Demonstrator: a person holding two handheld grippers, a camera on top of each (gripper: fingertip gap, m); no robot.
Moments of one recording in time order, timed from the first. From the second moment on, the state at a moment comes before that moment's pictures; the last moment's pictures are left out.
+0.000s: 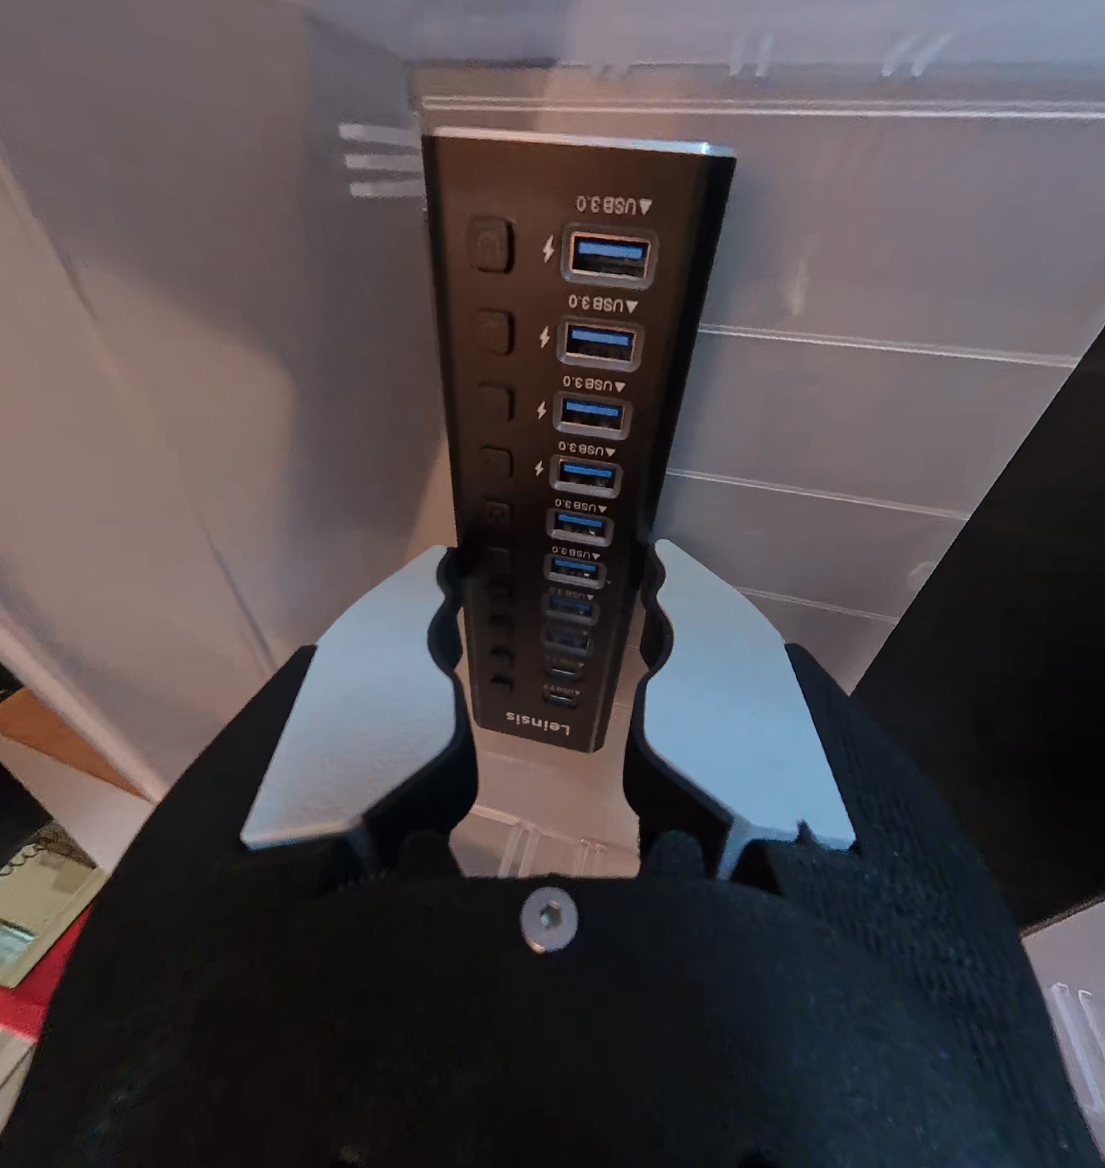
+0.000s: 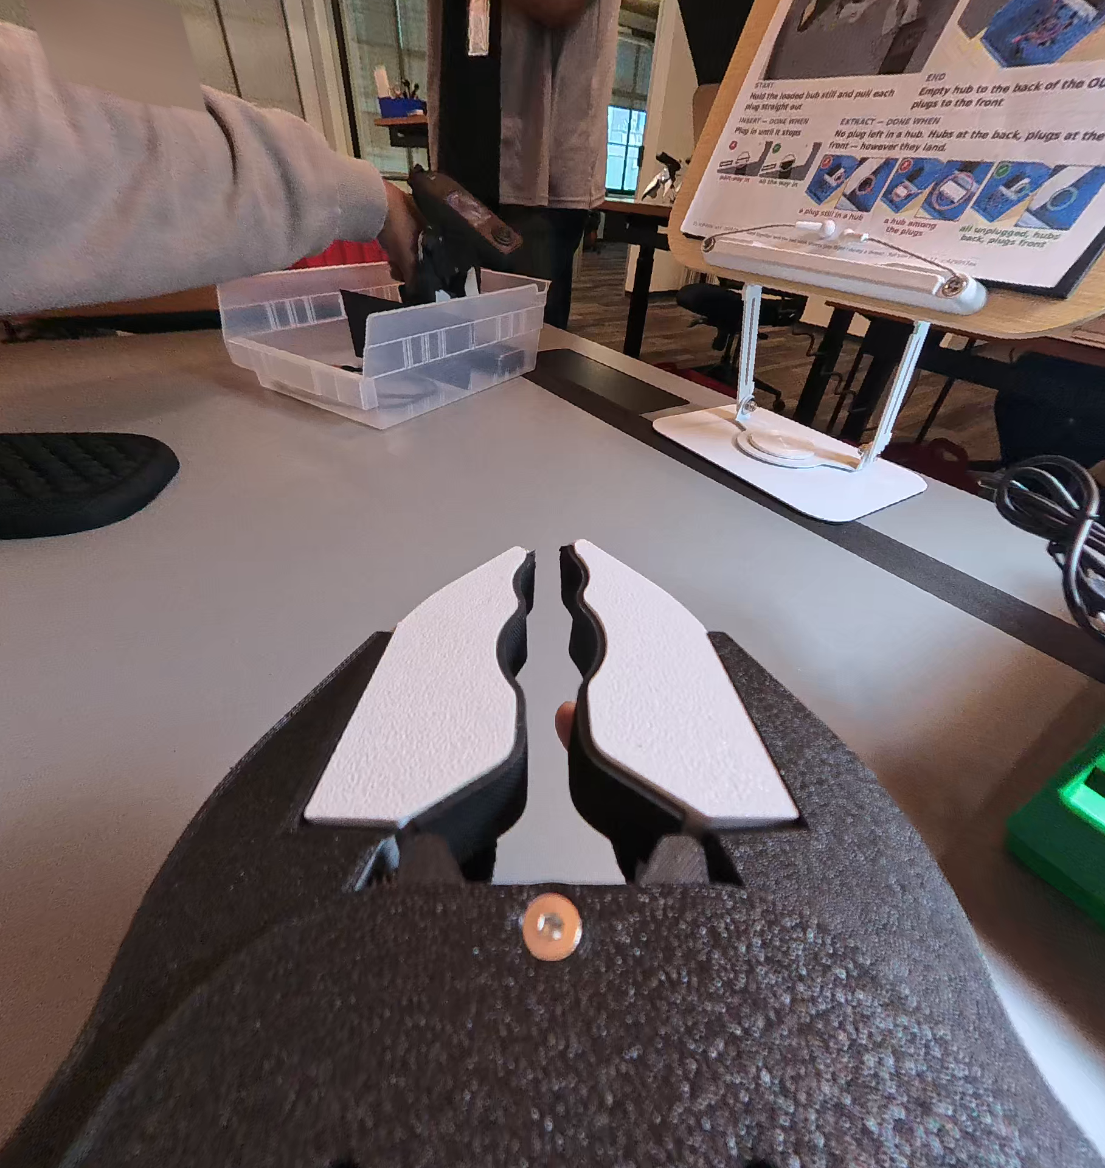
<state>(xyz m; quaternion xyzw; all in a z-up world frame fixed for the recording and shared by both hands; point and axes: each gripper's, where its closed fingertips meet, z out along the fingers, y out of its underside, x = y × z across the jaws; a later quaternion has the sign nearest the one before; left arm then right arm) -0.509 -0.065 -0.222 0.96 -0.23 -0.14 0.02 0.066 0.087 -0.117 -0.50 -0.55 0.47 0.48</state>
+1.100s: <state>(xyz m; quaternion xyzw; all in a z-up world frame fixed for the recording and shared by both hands) 0.063 -0.043 -0.070 0.67 -0.35 0.25 -0.60 0.015 -0.057 -0.130 -0.39 -0.71 0.44 0.38</state>
